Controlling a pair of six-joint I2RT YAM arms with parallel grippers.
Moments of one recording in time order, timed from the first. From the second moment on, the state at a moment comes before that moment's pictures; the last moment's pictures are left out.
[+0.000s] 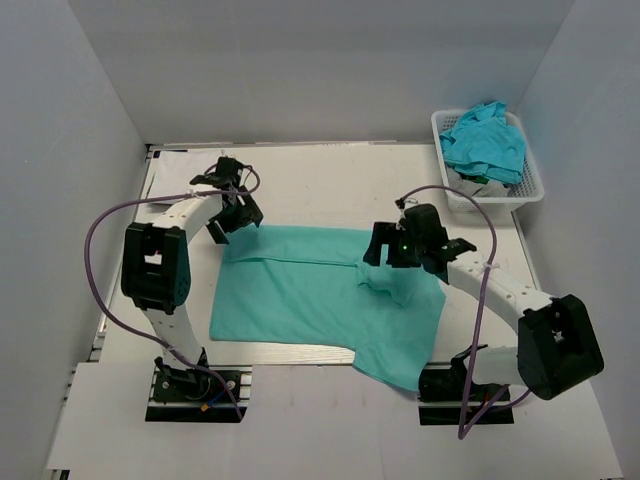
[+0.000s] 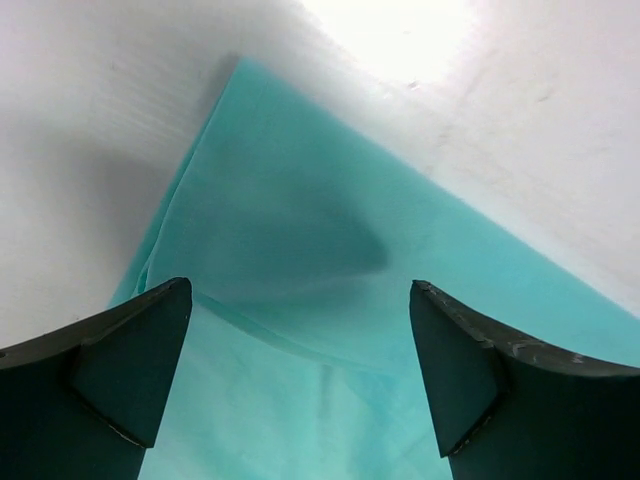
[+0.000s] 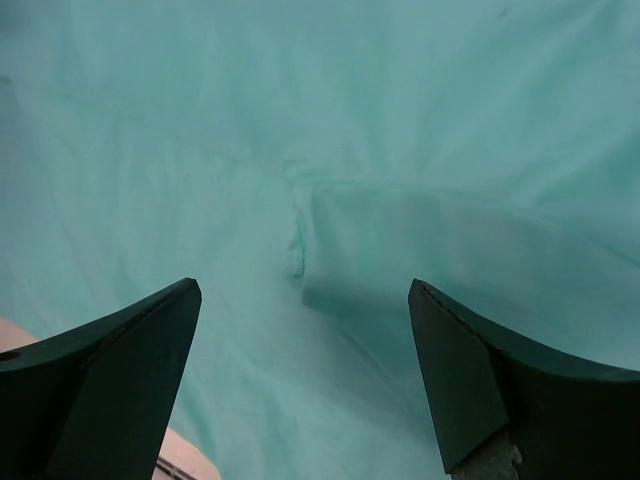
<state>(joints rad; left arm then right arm) -0.20 1.85 1.35 -0.73 -0.14 -0.71 0.48 1.29 0.73 -0.23 -0.19 0.42</state>
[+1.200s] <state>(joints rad) -0.19 2.32 1.95 -0.84 -0.15 -0.62 0.19 2.12 1.58 -0.46 0.02 0.20</state>
